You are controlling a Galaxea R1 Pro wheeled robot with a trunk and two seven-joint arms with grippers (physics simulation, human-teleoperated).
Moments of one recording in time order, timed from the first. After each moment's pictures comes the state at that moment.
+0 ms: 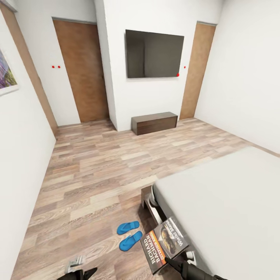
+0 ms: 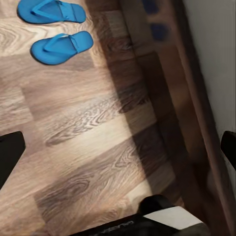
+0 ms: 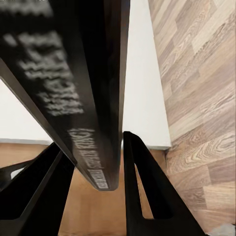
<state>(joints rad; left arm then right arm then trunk) -0.48 0.21 -0.06 -0.02 0.36 -0.06 -0.78 -0.46 -0.12 -0.09 -0.12 -0.35 0.21 1.31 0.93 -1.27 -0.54</state>
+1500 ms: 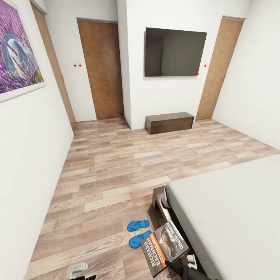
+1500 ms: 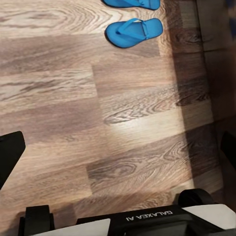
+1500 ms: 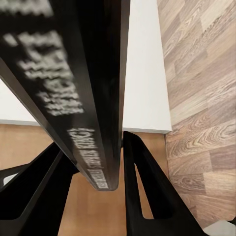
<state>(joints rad) -0.46 0.16 -0.06 -0.02 0.31 -0.07 -0.53 -0.46 -0.12 -0.09 -0.07 -0.35 0.16 1.31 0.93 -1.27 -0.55</state>
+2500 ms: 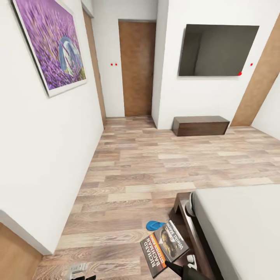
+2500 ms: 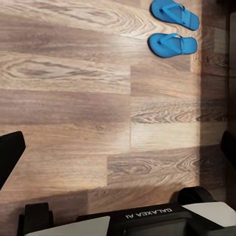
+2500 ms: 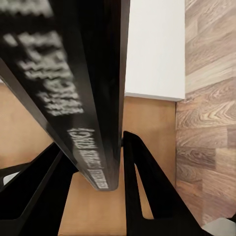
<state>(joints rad) -0.46 0.16 -0.06 -0.02 0.31 -0.07 -0.54 -0.46 -0.12 -0.09 -0.07 -0.35 0.16 1.31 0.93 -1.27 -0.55</state>
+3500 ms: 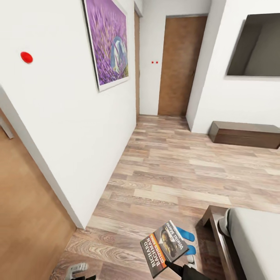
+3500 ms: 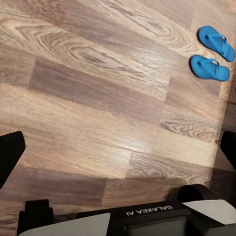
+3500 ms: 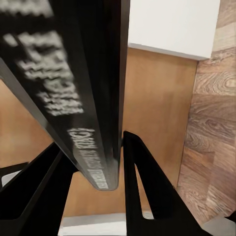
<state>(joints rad) -0.46 0.16 -0.06 -0.02 0.31 -0.07 -0.54 -0.46 -0.12 -0.09 -0.07 -0.35 0.14 1.31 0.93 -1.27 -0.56</state>
